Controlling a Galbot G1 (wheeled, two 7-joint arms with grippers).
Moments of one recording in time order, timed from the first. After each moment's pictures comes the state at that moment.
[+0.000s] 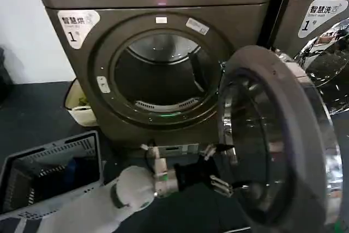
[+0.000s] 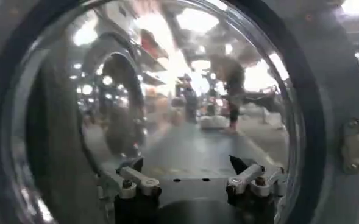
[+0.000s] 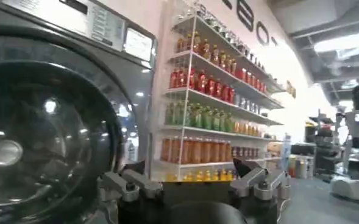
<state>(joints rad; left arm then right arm) 0.50 -1.09 0.54 -1.85 -0.68 0.10 0.34 -1.55 1.24 1.84 1.82 0.49 -0.16 -0.14</state>
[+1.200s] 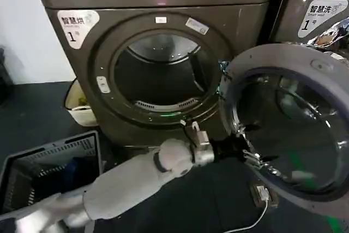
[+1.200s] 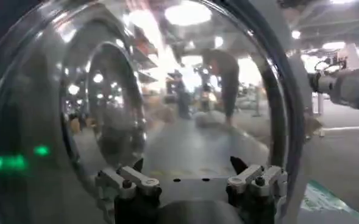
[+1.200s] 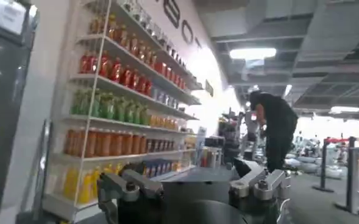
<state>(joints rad) 0.27 -1.36 0.67 -1.56 -0.69 0.06 0.33 -1.53 1.15 2.09 1.66 0.44 -0.20 -0.15</state>
